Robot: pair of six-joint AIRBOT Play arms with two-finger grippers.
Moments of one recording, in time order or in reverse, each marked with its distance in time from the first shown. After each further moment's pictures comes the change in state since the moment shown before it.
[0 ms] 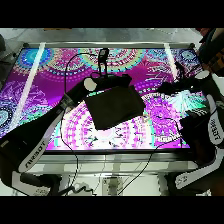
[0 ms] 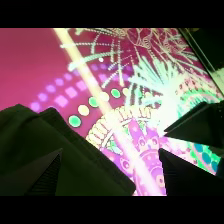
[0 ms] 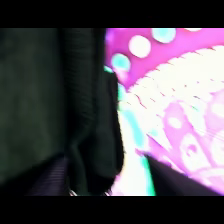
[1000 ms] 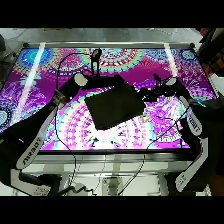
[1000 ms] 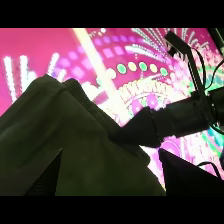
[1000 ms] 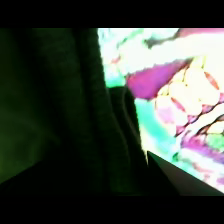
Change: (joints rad) left arm 0.082 0.003 0.000 0.000 -0.160 0.000; right arm 0.200 -0.201 0.056 -0.085 -0.077 0.327
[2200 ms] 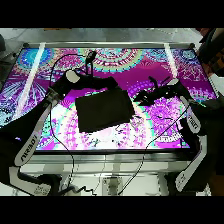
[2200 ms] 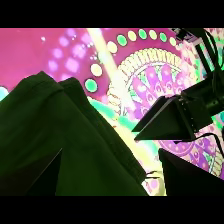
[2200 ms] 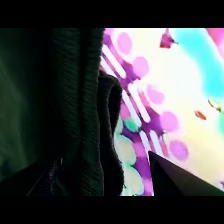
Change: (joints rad) left arm 0.088 0.000 0.000 -0.003 -0.182 0.000; right arm -0.025 -0.052 0.022 0.148 0.220 -0.153
